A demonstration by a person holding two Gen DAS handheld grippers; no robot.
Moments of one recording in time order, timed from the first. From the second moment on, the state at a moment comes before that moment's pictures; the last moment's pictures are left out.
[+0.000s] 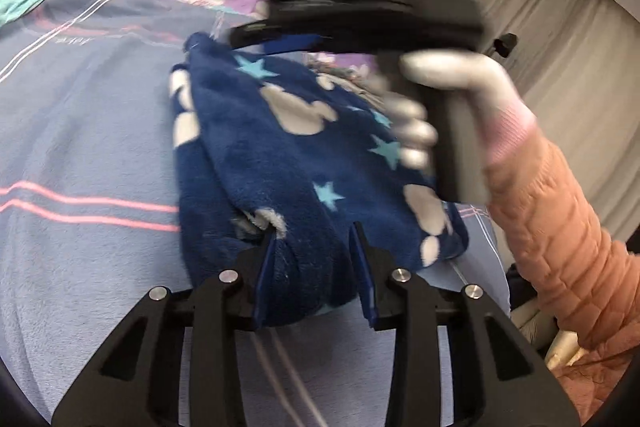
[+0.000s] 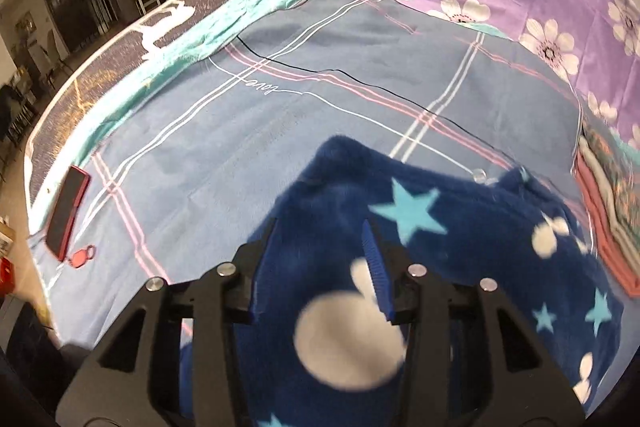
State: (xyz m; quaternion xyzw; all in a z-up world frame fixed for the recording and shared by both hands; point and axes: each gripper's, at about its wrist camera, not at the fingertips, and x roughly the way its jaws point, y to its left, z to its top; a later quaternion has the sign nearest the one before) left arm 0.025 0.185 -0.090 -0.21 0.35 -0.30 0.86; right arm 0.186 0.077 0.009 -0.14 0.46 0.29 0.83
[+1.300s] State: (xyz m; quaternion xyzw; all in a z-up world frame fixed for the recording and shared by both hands) left arm 0.004 0.205 -0.120 -0.17 0.44 -0.24 0.85; right arm 0.244 0.127 -0.076 -0.15 0.50 0.23 0.82
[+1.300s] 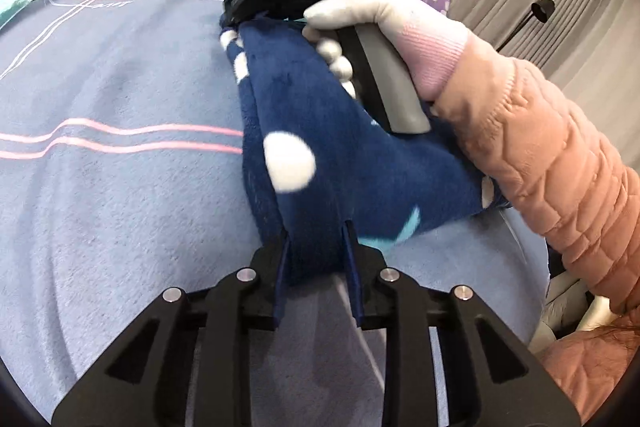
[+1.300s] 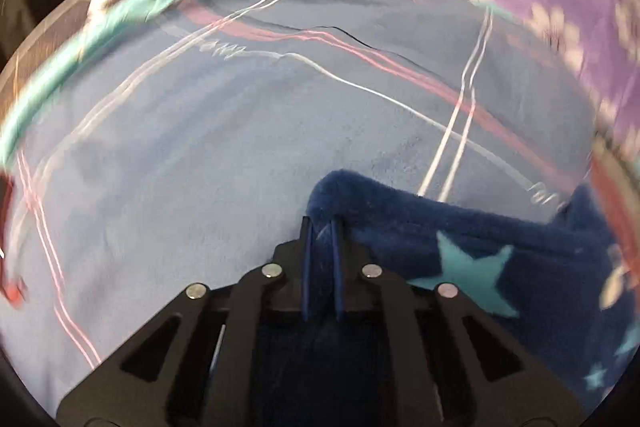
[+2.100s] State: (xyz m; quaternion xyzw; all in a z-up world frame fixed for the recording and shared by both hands) left arm -0.003 0.168 -0.049 -0.10 0.35 -0.22 0.91; right arm 0.077 -0.113 0.007 -0.01 0.40 0.17 0.90
